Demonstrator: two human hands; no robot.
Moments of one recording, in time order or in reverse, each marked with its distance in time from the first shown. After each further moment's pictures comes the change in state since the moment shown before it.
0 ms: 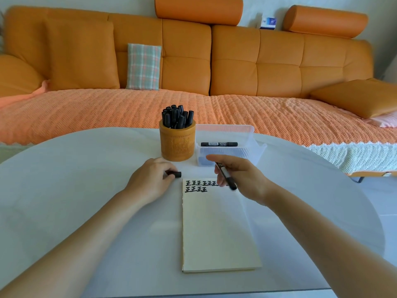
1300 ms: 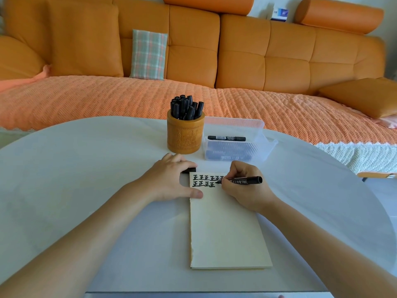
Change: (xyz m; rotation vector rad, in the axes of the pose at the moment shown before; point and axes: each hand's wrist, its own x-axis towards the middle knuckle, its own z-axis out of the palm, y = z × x) left_hand -0.001 0.005 0.008 -0.009 -0.292 0.098; right_hand -0.006 0.028 0.027 -0.157 0.282 0.047
